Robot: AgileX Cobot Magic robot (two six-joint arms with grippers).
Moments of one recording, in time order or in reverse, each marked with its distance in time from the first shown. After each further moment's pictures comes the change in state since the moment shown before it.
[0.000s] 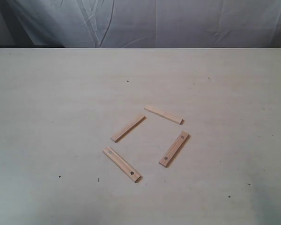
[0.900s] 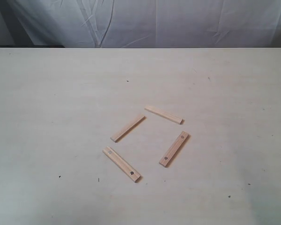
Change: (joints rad) left arm 0.000 0.000 0.000 0.000 0.000 0.000; right arm 0.000 -0.002 -0.001 0.049 -0.767 0.000
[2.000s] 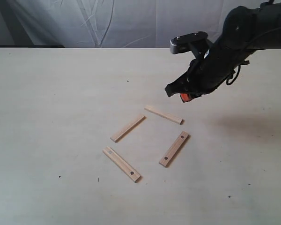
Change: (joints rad) left arm 0.000 -0.001 0.003 -0.052 -0.496 -0.008; right arm 0.315 1.848 -1.212 0.136 1.047 -0.236
